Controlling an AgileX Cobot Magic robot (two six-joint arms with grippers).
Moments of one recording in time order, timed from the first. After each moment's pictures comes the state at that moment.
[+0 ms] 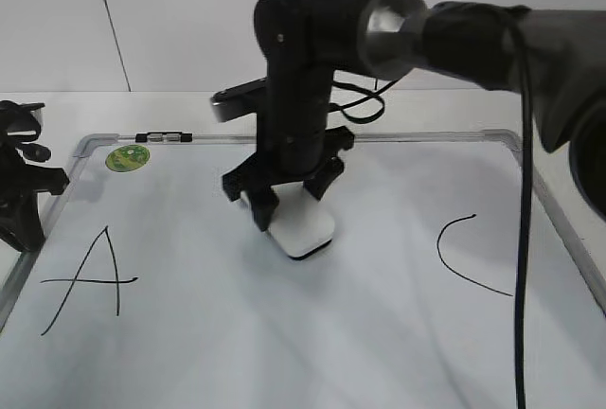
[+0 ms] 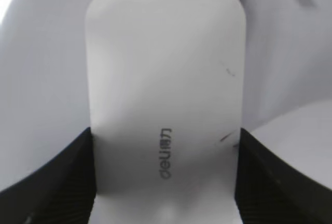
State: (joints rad) left arm -0.02 1.96 -1.25 -0.18 0.95 0.11; right arm 0.63 2.34 -2.02 0.02 1.23 0.04
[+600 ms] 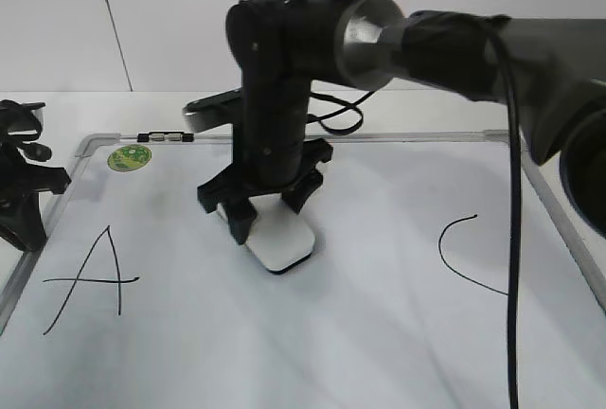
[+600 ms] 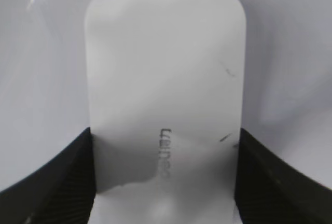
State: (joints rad) left arm -0.02 1.96 -1.25 -0.19 0.95 0.11; right arm 0.69 2.34 -2.02 0.05 1.22 0.04
